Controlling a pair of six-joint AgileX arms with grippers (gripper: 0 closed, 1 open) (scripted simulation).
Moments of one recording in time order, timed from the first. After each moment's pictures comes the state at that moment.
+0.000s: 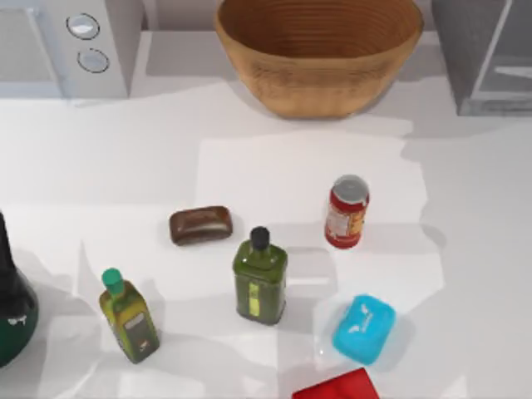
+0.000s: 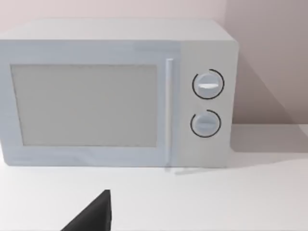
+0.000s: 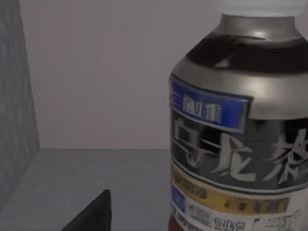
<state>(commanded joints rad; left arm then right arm) 0.00 0.00 0.00 0.00 0.00 0.00 -0.25 2.14 1.08 1.06 -0.21 0.01</state>
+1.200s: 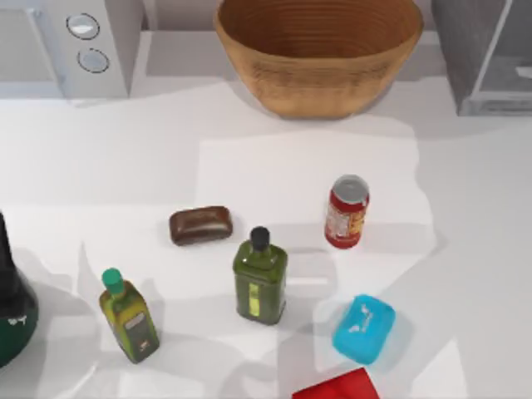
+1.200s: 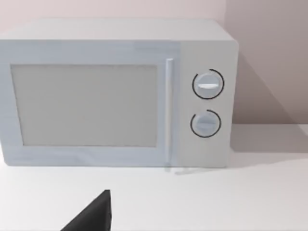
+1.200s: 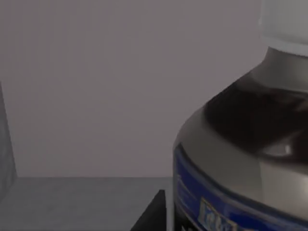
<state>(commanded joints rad) 0.00 0.00 0.00 0.00 0.00 0.00 -0.22 2.29 1.35 0.94 -0.19 0.01</state>
